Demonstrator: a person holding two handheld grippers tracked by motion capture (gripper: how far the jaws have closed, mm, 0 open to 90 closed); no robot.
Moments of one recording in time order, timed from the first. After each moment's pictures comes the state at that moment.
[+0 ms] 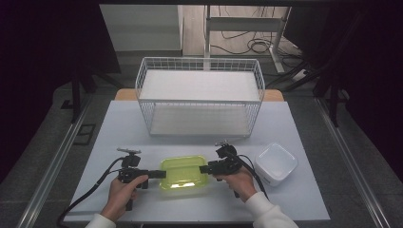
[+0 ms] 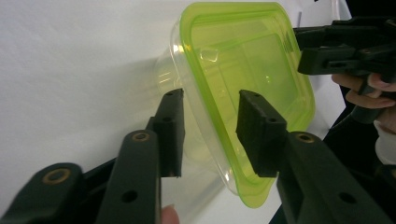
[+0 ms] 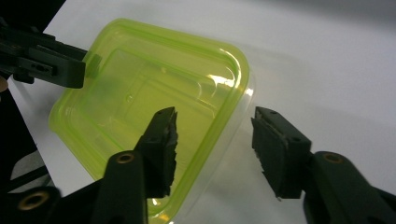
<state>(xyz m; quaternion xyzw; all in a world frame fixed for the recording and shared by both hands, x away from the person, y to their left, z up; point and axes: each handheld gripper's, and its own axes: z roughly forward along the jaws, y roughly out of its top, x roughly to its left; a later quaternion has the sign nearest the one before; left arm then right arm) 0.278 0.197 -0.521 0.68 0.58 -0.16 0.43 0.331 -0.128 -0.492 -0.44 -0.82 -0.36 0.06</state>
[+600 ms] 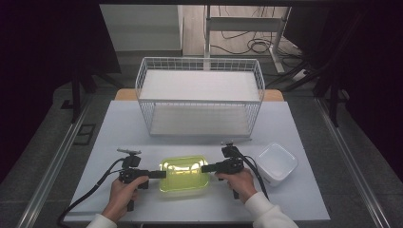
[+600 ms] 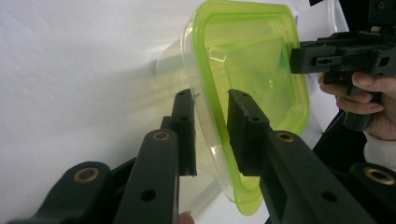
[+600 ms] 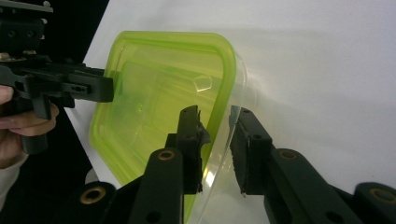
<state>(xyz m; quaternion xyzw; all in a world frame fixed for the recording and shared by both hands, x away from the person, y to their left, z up) 0.276 0.196 -0.522 0.67 0.58 -0.16 0.43 0.338 -0.141 -0.504 -0.49 -0.77 -0.38 0.16</state>
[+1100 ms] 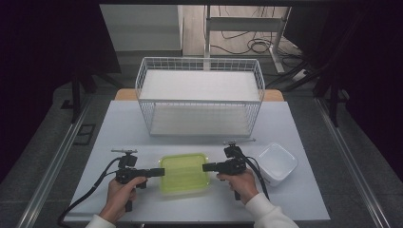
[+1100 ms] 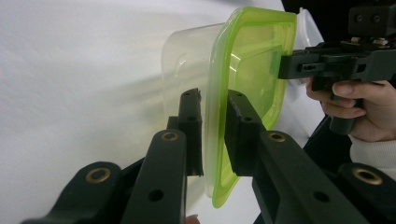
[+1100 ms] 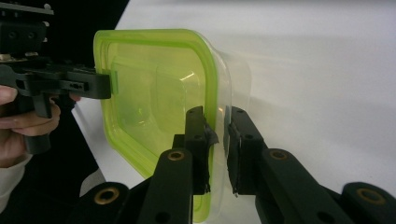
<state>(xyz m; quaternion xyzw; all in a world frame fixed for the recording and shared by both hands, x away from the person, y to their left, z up) 0.266 0.199 -0.505 0.66 0.56 -0.14 0.48 0.328 -0.144 -0.490 -0.47 -0.77 -0.41 0.14</state>
